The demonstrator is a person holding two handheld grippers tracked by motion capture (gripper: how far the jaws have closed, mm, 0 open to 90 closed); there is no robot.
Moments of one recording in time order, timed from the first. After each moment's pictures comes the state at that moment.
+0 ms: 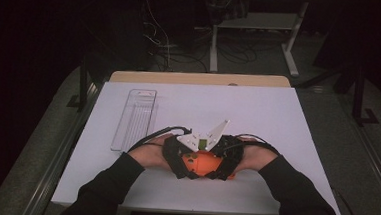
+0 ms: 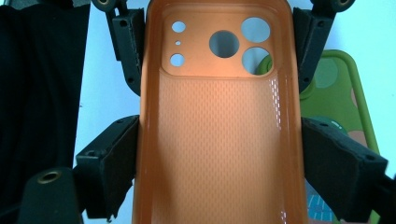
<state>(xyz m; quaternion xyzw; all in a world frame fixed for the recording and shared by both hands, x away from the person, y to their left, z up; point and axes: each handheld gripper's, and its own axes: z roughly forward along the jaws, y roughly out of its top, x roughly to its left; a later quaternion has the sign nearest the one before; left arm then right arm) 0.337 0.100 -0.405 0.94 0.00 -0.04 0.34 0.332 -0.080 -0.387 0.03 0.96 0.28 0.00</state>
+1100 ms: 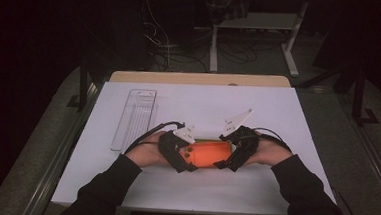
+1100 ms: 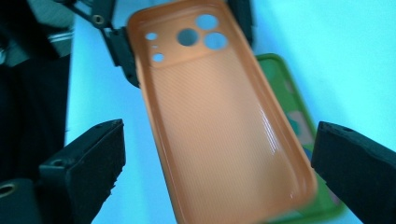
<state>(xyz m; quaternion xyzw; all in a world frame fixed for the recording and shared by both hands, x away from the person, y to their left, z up) 0.344 0.113 -0.400 0.94 0.08 0.00 0.34 0.346 -0.121 -0.376 0.12 0.93 0.35 0.02</state>
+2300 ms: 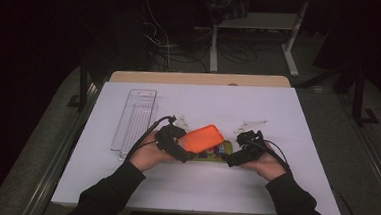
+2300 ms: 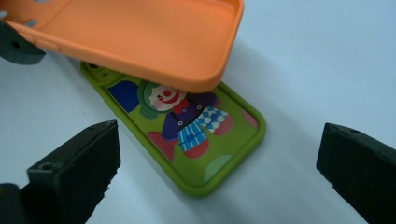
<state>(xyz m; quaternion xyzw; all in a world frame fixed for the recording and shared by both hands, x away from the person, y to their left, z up) 0.355 0.120 -0.400 0.92 0.24 0.06 0.31 0.335 -0.142 -0.414 0.38 0.85 0.35 0.11</state>
